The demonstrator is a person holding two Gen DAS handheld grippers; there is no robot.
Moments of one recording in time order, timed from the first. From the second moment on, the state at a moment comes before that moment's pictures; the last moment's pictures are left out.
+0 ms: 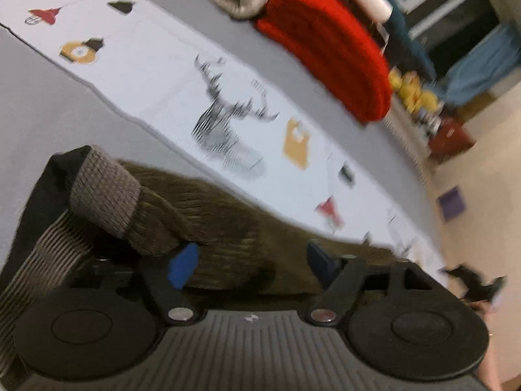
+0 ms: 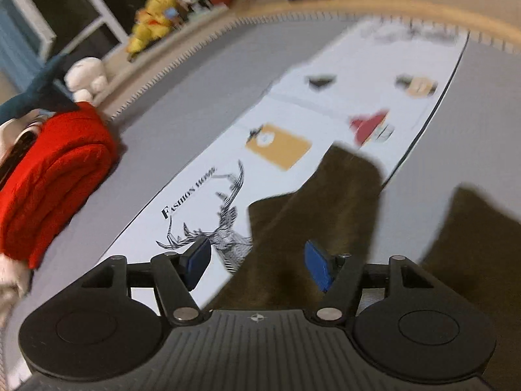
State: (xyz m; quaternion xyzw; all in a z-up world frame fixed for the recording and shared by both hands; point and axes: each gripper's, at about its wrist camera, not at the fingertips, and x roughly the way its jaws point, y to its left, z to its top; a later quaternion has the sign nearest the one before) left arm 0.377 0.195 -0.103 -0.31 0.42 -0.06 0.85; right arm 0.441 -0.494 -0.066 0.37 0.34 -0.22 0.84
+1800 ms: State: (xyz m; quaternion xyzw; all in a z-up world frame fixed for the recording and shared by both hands) left arm 0.425 0.220 -0.107 -0.41 0.43 0.09 0.80; right arm 0.421 -0.505 -0.032 0.32 0.29 -0.29 0.86
